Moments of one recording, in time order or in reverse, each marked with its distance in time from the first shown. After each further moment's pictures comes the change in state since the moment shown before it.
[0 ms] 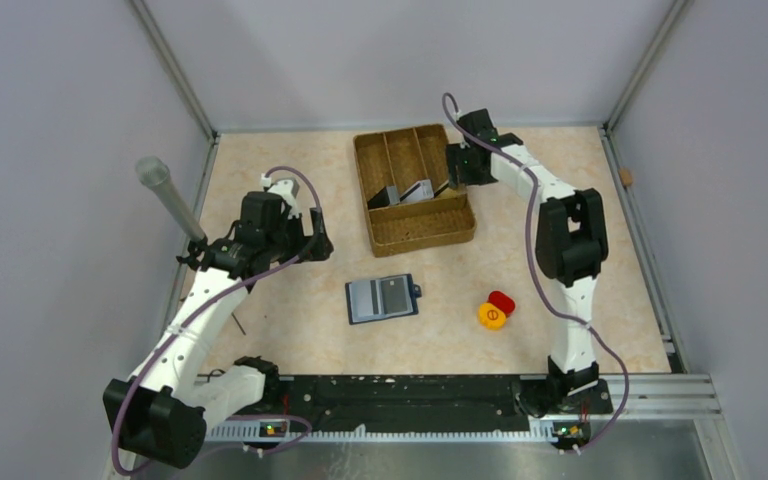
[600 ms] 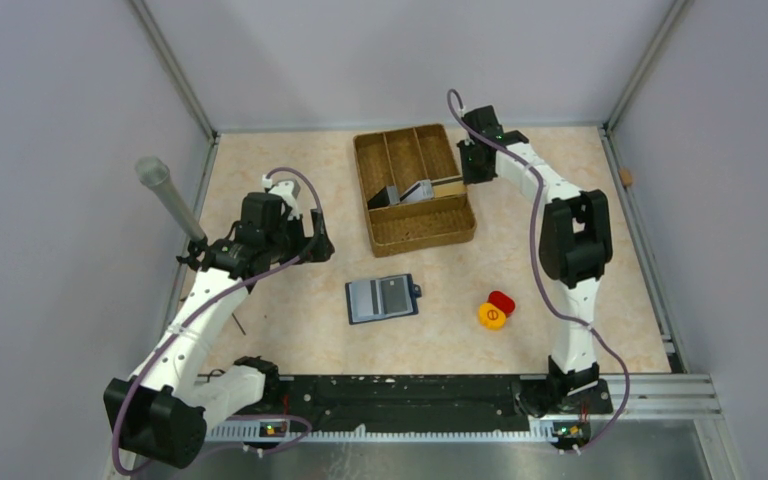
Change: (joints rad) left arm 0.003 0.000 -0.008 0.004 0.025 0.000; right arm -0.014 -0.029 0.000 -0.013 -0.004 -0.007
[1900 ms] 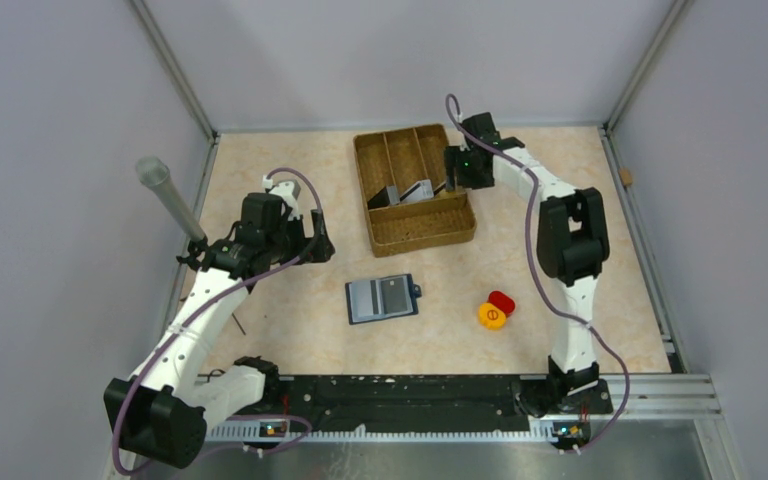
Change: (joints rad) left arm 0.001 0.000 -0.004 0.000 0.007 0.000; right arm 0.000 0.005 -0.042 0.068 -0.130 0.046
